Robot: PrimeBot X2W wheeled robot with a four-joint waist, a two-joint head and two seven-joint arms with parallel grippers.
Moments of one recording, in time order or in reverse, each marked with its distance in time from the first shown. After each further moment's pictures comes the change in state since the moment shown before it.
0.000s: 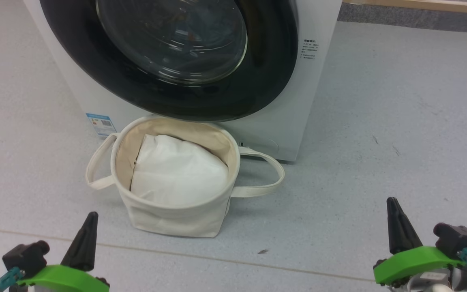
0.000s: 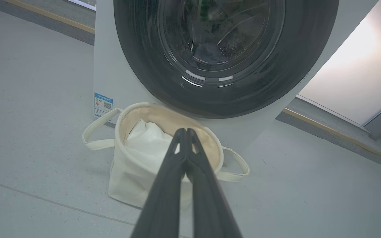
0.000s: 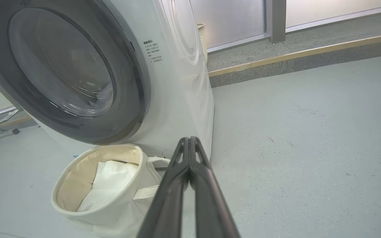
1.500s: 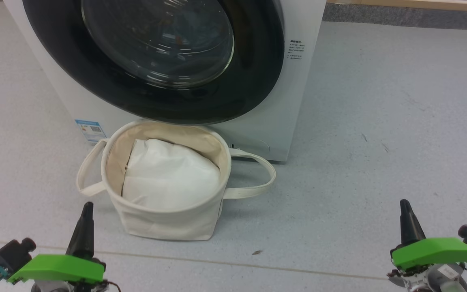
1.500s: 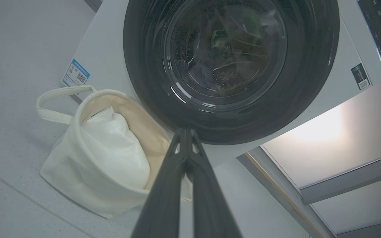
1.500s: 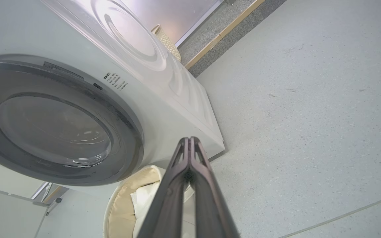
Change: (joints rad) left arm 0.008 -0.086 0.085 -0.092 -0.359 0.035 0.125; right arm -0.021 0.027 -0.076 0.004 0.424 0.000 0.124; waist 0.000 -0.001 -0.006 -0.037
